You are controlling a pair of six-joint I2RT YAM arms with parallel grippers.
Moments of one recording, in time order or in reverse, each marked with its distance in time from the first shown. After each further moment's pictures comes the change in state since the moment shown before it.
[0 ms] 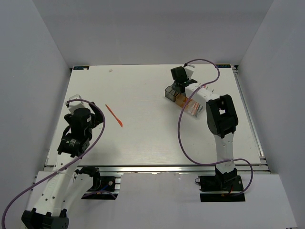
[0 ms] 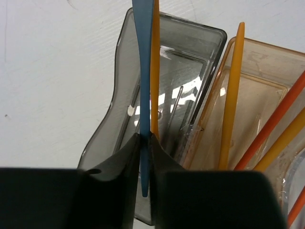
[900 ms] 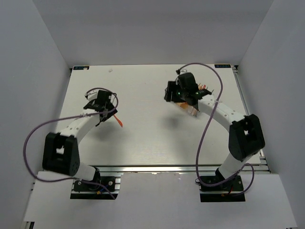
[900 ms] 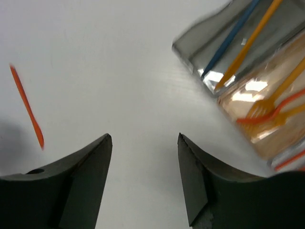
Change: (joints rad) left arm 0.001 0.642 0.137 0.040 0.020 -0.283; right arm 0.049 -0.407 -0.280 -0.010 -0.441 -0.245
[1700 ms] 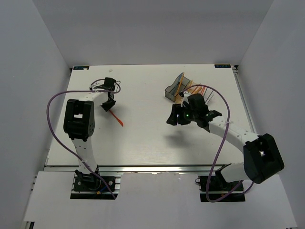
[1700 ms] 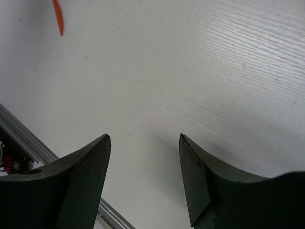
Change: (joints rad) left arm 0.072 0.663 0.482 -0.064 -0.010 -0.151; right arm 0.024 -0.354 -0.540 0.097 -0.309 -0.051
